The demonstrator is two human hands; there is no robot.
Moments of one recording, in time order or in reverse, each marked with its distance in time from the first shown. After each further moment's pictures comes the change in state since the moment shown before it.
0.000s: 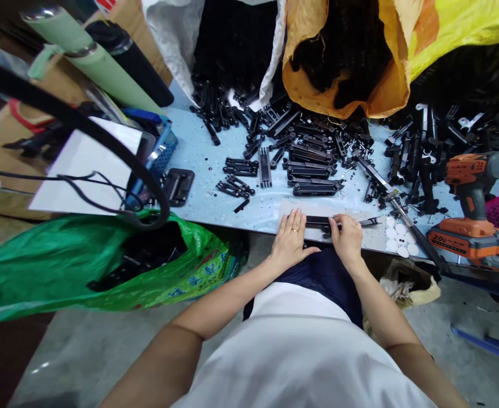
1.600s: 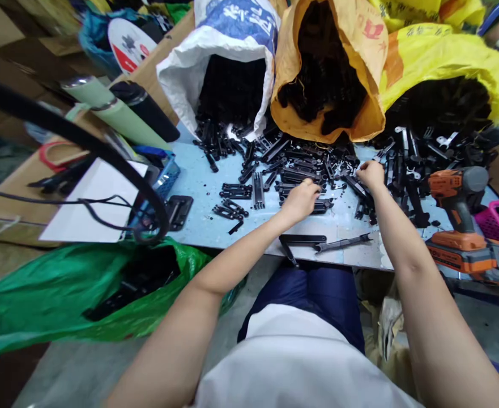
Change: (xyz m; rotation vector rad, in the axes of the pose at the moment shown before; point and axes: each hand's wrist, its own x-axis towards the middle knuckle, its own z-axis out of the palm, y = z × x) left_hand 0.142 -0.010 -0.063 -0.240 0.168 0.116; right_hand 0.213 0.088 -0.033 -0.105 -0.077 0.290
